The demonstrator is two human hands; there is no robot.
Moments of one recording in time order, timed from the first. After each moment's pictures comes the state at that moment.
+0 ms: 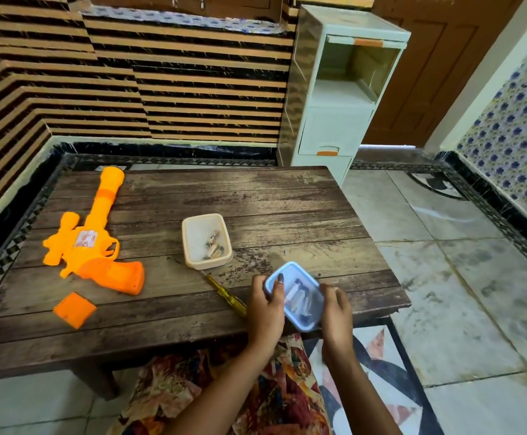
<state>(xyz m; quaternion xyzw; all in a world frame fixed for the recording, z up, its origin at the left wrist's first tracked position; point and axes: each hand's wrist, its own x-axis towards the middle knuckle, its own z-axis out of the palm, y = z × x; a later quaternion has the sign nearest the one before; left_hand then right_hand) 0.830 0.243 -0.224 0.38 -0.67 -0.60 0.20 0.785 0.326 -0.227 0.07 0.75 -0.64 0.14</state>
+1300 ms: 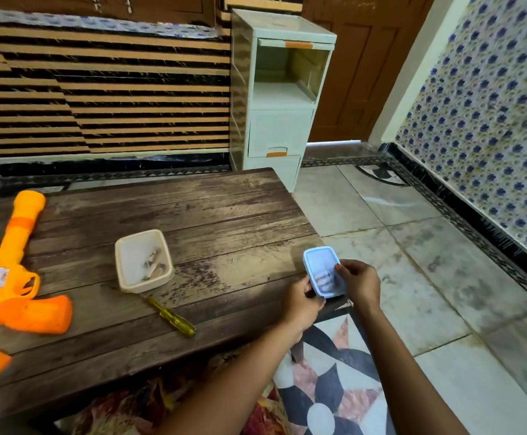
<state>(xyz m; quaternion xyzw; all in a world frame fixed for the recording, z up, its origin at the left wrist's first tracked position) 0.741 0.336 -0.215 0.23 -0.63 -0.74 -0.05 0.657 0.431 -0.228 0.06 0.87 -0.49 0.04</state>
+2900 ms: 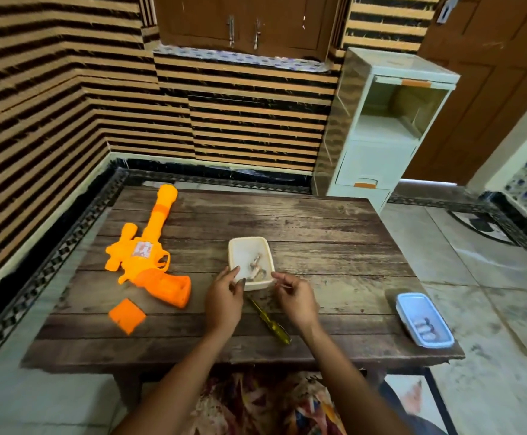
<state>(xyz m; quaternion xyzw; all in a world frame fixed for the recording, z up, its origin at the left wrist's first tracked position) 0.867 0.099 -0.245 0.41 -0.76 -0.42 0.26 0.772 0.198 -0.244 -0.21 0.79 -0.52 0.24</state>
